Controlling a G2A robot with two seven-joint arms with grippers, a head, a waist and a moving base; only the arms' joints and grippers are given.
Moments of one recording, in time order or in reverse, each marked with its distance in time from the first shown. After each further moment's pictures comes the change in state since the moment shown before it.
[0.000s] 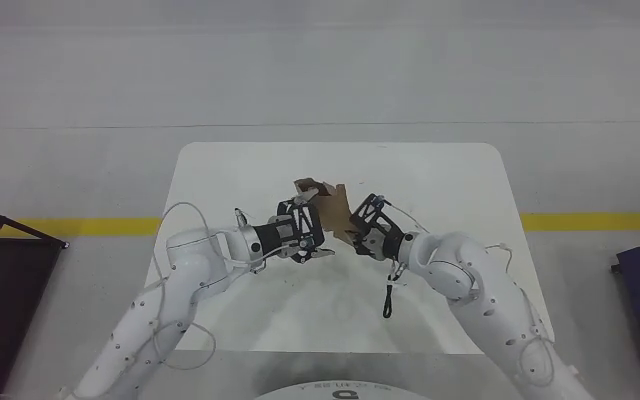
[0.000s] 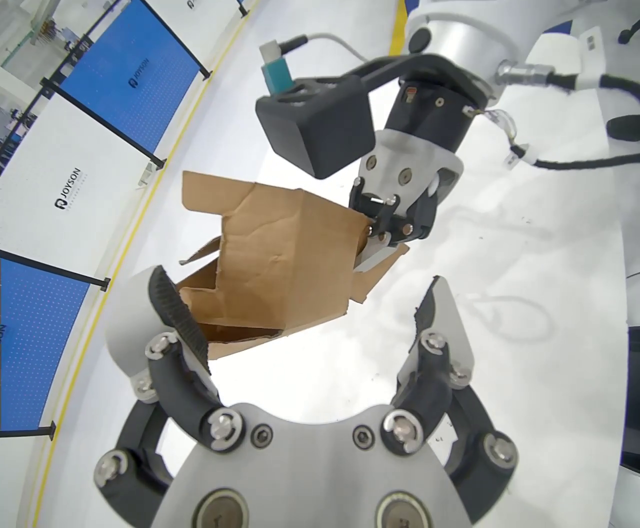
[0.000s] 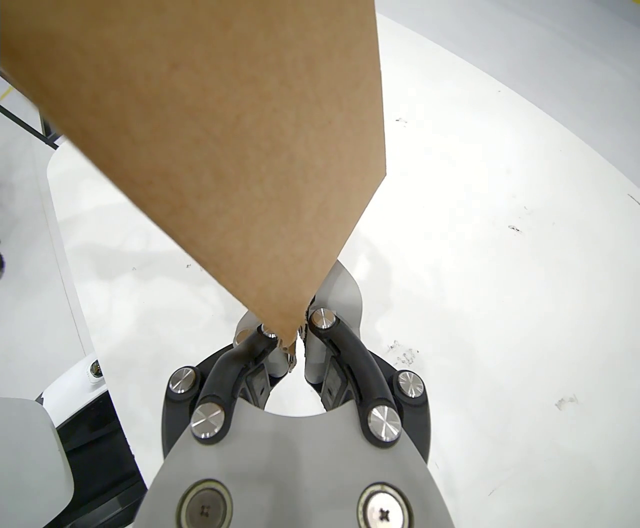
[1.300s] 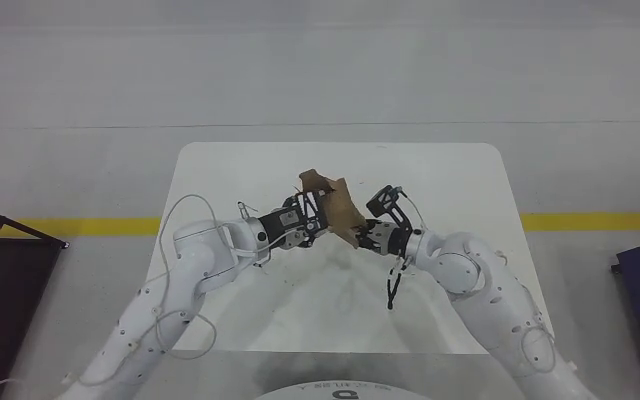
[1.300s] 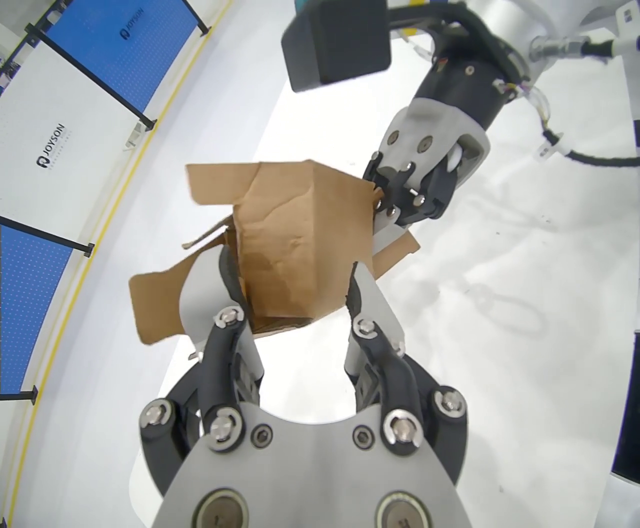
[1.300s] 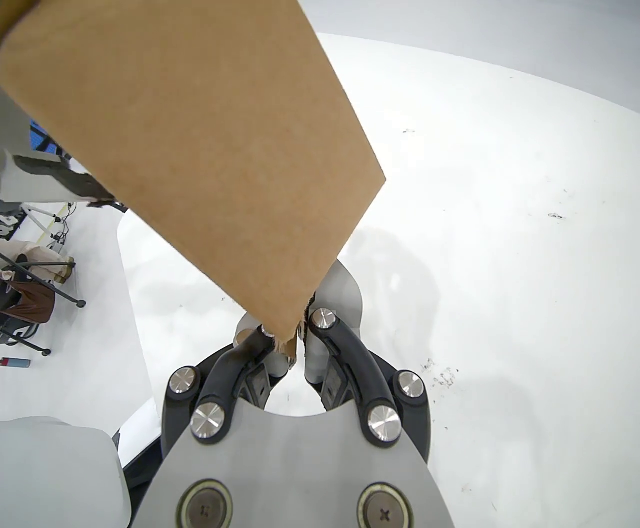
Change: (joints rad) left arm -0.064 -0.005 0.048 0.029 -0.093 0.082 -0.138; right arm 0.015 -0.004 0.025 0.125 0.253 -0.026 -0.070
